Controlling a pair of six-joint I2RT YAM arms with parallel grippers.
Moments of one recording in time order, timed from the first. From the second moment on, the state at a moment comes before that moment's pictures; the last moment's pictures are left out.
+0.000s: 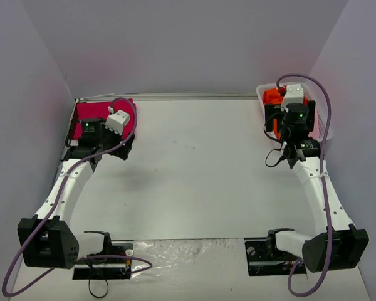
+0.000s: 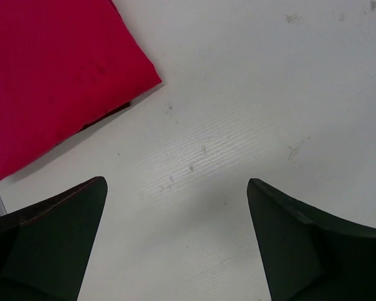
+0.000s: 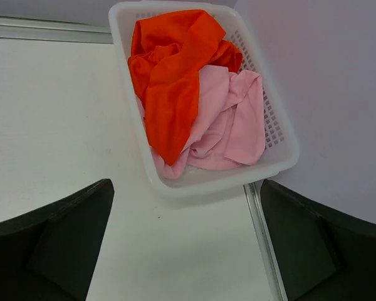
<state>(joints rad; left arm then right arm) -0.06 1.22 1.02 -0.42 0.25 0.36 0.08 1.19 1.14 -0.30 0.39 -0.18</state>
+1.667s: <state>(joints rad) -0.03 1.30 0.98 -0.49 0.31 0.45 -0.06 2.16 1.74 -0.06 0.33 -0.20</state>
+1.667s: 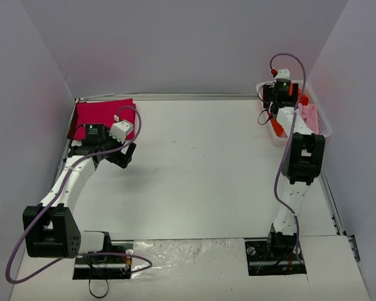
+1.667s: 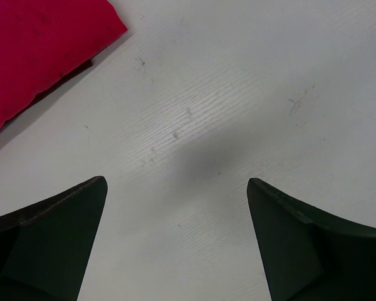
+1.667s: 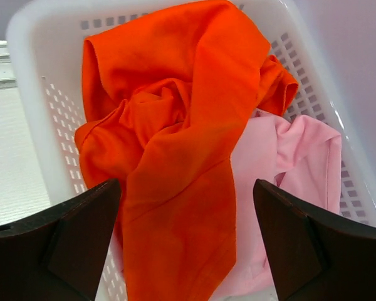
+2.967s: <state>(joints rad) -0.02 1.36 0.98 -0.49 0.31 0.46 -0.09 2.37 2.00 -0.25 0.23 -0.13</state>
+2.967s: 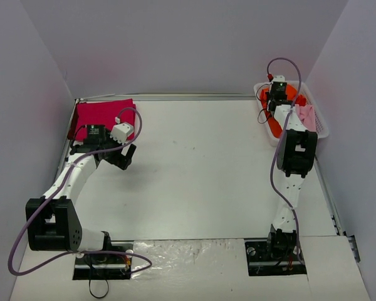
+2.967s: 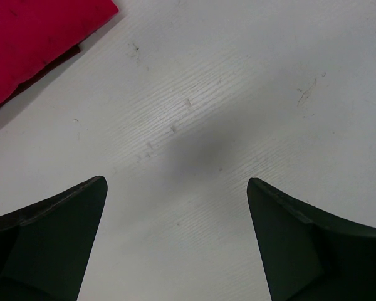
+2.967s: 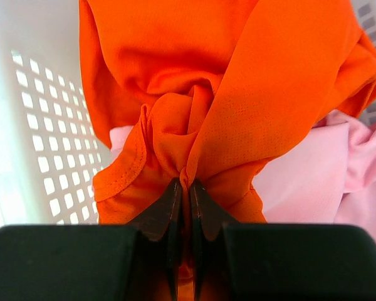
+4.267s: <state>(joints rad) -0.02 1.33 0.98 -0.50 0.34 0.46 0.31 1.69 1.93 -0.39 0.26 -0.17</state>
